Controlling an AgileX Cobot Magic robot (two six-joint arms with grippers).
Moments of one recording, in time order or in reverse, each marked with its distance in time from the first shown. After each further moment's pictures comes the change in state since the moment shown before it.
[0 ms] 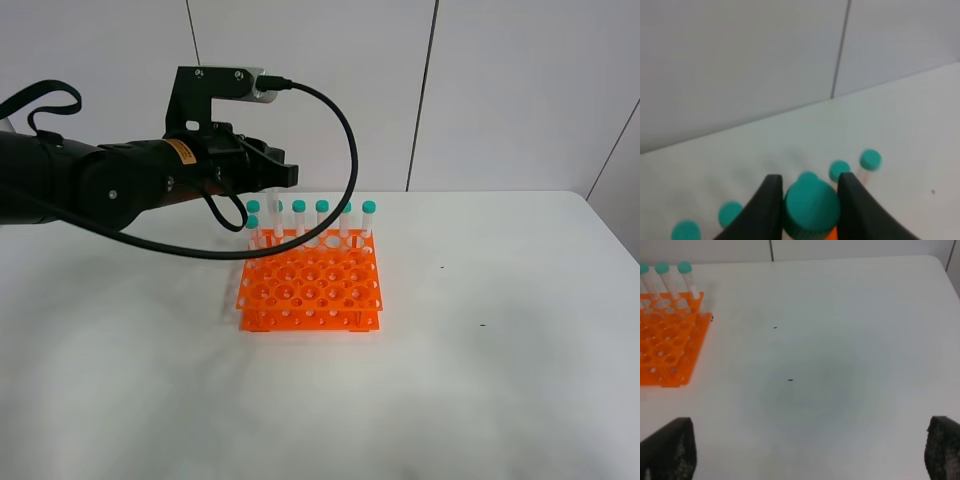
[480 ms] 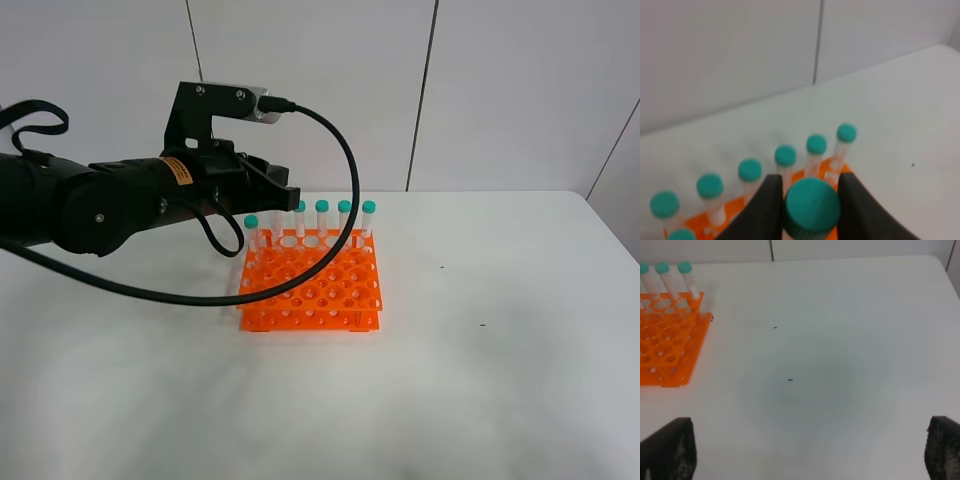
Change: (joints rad) left arm -0.043 -0.058 0.081 -0.001 -0.008 0.013; right arm 0.000 0.000 0.000 0.000 0.000 0.000
